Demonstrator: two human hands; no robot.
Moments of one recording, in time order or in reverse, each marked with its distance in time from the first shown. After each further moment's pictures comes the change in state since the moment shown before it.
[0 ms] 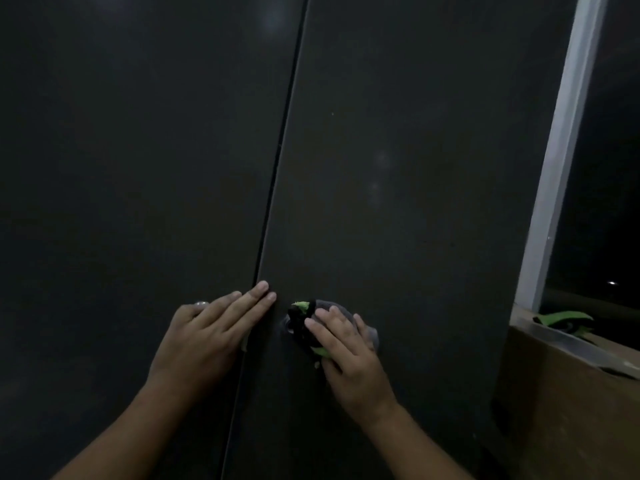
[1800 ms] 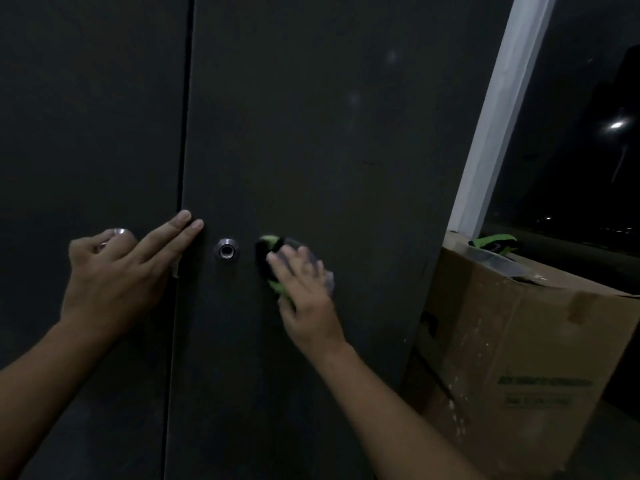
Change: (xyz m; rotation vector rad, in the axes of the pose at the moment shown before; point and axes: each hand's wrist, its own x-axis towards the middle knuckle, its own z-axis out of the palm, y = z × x) left_hand -0.011 0.003 0.017 -0.138 -0.008 -0.090; right_hand -0.038 -0.010 -0.007 0.041 -0.028 0.269
